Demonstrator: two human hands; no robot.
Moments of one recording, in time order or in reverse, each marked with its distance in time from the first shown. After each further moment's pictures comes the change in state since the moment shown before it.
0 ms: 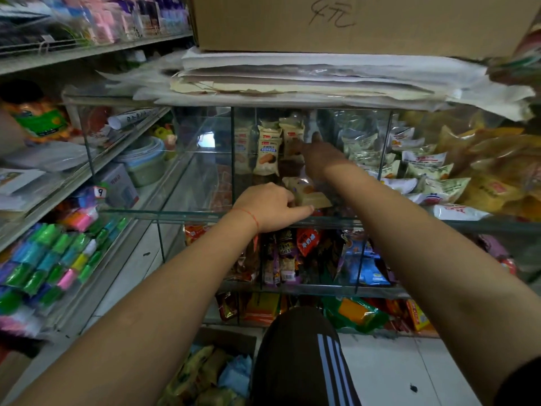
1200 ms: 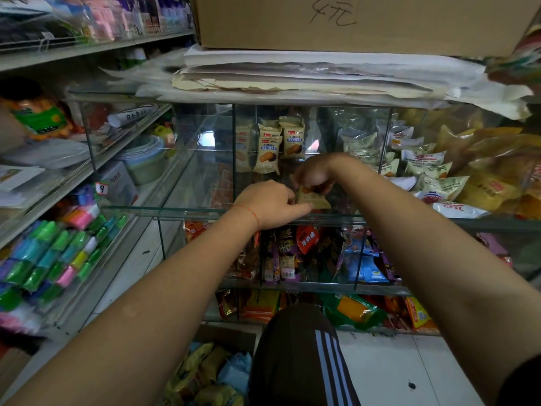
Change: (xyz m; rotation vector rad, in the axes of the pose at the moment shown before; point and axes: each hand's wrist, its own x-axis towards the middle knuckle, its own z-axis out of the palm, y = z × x) left_hand 0.001 0.002 0.001 -0.043 0.004 -0.012; right_hand 0.010 0.005 0.006 0.209 -0.534 0.054
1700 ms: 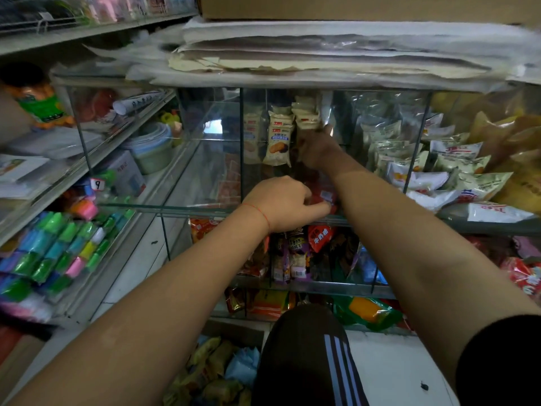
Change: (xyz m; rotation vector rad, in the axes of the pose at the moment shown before) left_hand 0.005 0.000 0.003 -0.046 0.043 0.052; right_hand 0.081 -0.008 -0.002 -0.165 0.660 -0.023
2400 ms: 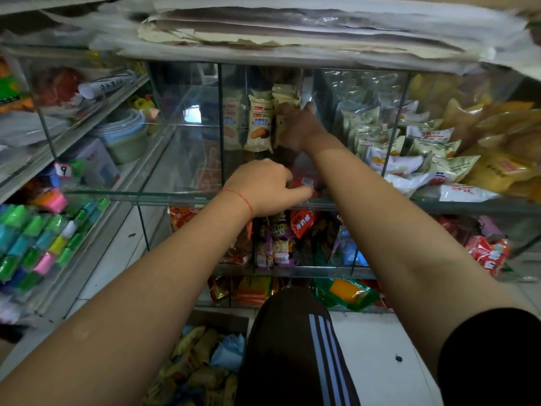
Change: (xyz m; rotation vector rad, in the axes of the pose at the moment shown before) left_hand -0.003 -0.001 0.001 0.035 0.052 -0.030; right_hand -0.026 -0.007 -0.017 0.209 0.008 -0.007
